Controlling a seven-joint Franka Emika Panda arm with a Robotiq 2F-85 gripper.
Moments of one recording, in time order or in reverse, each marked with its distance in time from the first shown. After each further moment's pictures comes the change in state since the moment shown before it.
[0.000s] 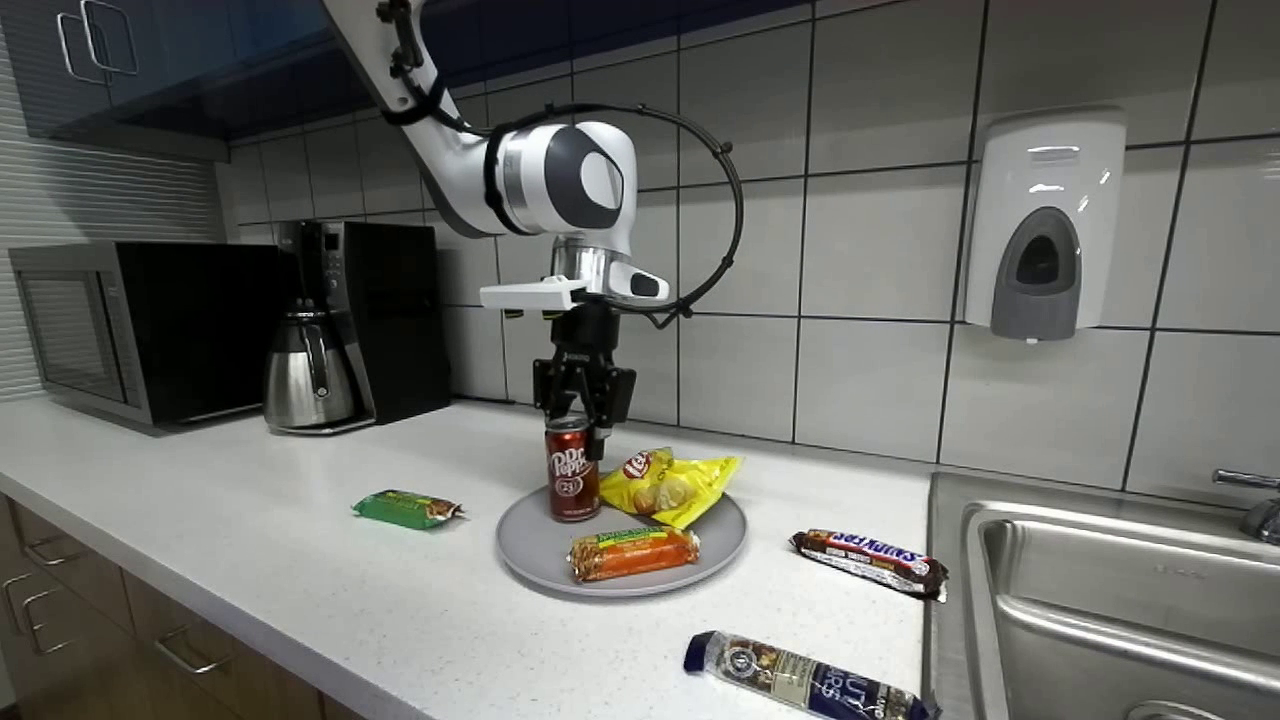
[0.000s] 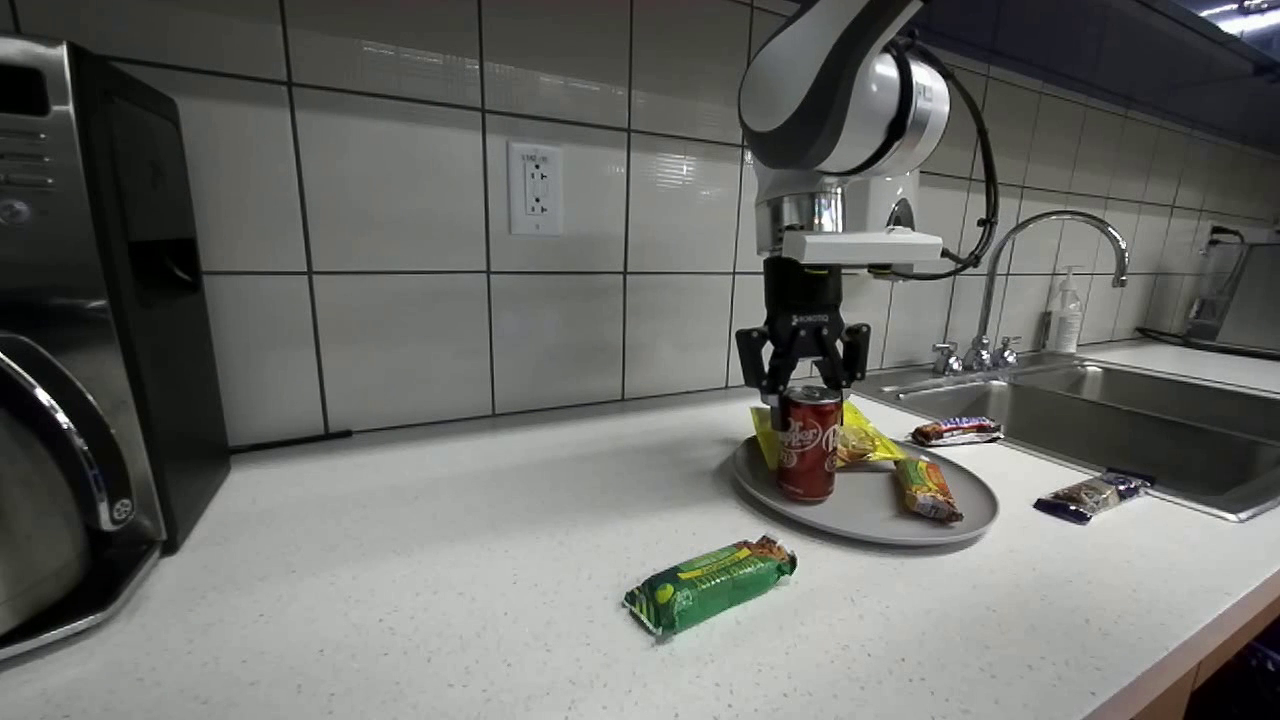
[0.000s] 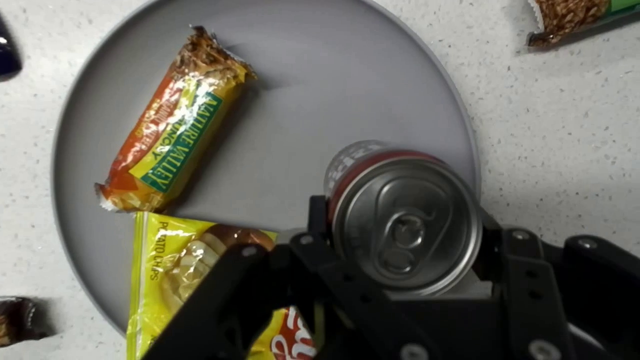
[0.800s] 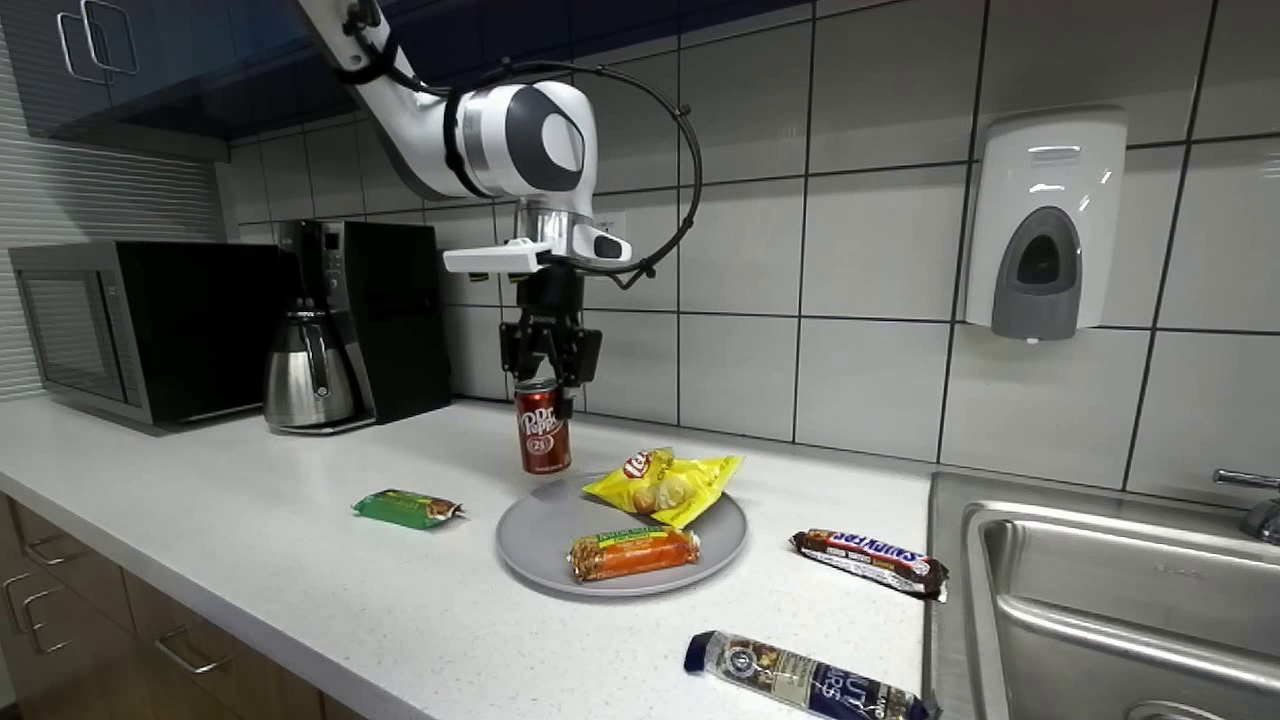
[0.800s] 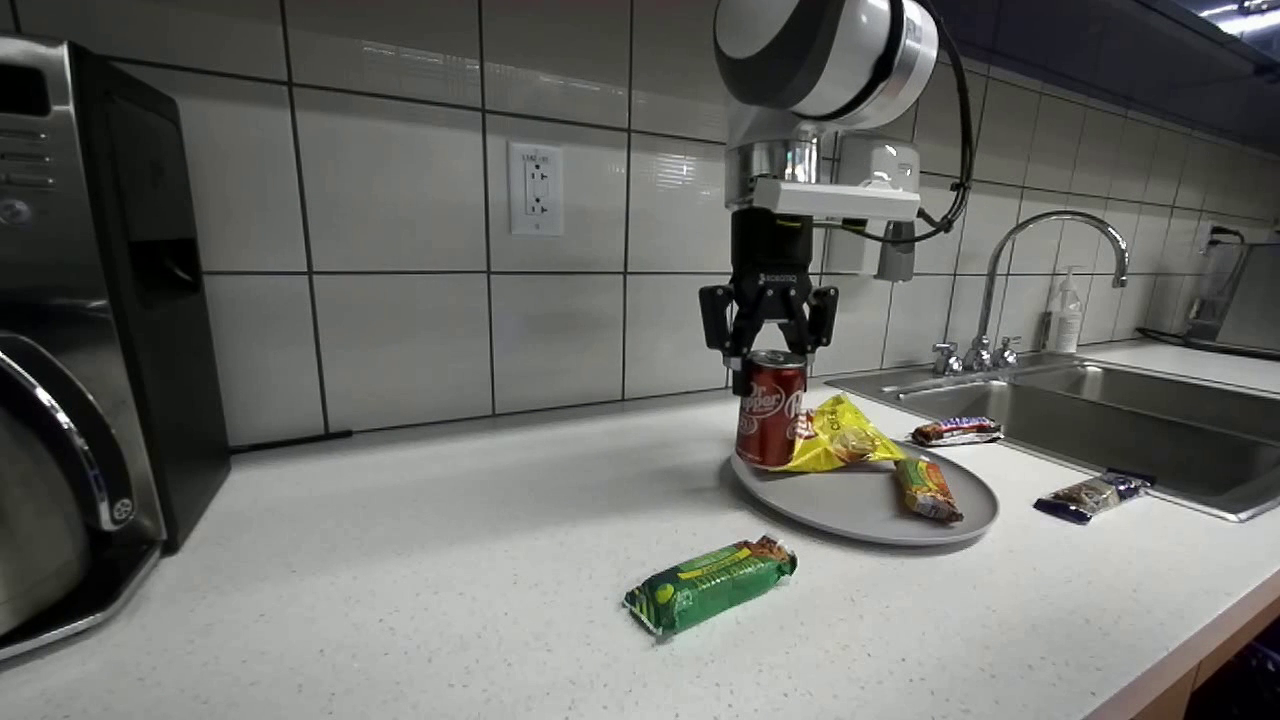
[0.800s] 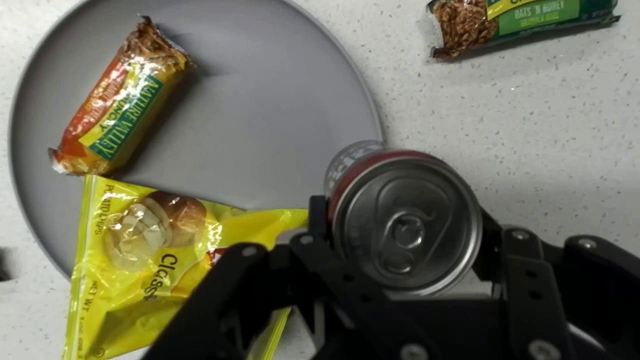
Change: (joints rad) arm 0.030 -0.069 0.050 -0.001 0.002 -0.004 0.000
